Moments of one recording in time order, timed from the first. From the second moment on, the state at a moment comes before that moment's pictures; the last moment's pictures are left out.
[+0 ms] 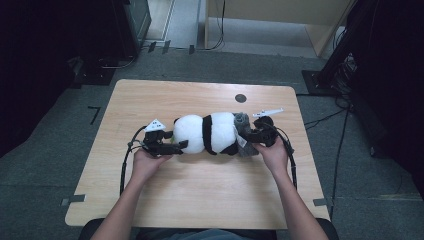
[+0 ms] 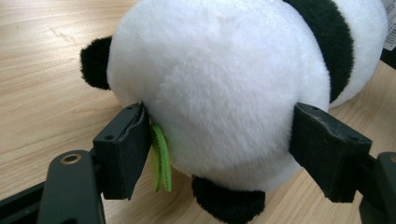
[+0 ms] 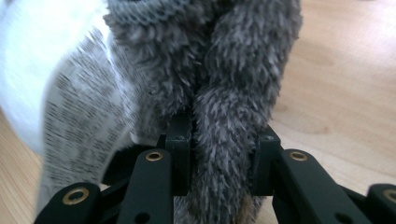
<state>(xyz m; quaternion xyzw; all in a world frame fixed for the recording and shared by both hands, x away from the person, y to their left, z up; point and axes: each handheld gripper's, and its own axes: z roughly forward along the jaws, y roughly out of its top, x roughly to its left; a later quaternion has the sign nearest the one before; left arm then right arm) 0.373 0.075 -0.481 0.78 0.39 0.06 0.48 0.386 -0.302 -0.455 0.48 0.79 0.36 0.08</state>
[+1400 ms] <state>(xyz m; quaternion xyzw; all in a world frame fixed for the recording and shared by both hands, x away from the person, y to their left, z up) 0.370 0.076 -0.480 0.79 0.39 0.07 0.48 0.353 -0.279 -0.359 0.42 0.80 0.40 0.15</state>
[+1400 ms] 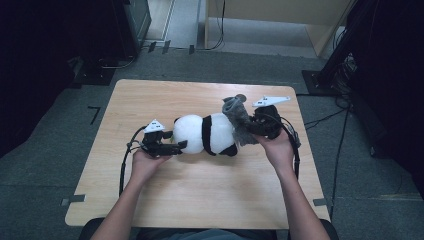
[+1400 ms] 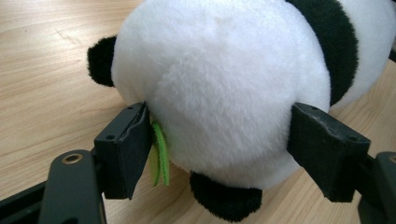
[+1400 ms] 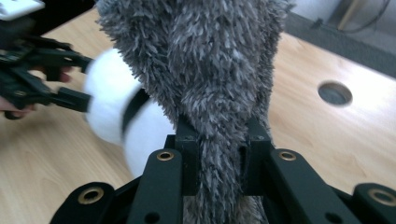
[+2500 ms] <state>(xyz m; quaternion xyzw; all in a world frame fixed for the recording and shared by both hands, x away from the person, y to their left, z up) 0.370 0.076 -0.480 0.78 0.39 0.08 0.48 0.393 -0.117 -0.394 0.29 0.88 0.37 0.10</state>
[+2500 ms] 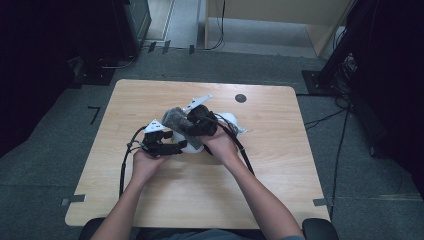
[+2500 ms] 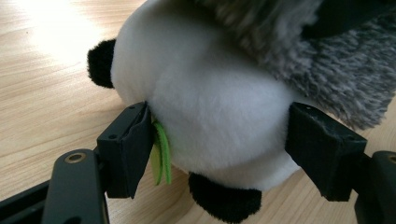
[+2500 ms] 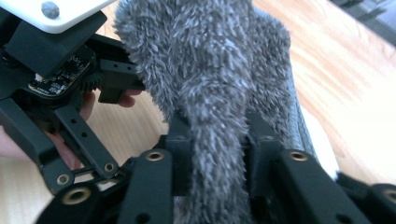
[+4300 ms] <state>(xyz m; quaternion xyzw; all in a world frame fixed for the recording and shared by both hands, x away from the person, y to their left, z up) 0.368 0.074 -0.479 0.78 0.39 0.08 0.48 0.366 -0.213 -0.384 0.33 0.84 0.39 0.16</state>
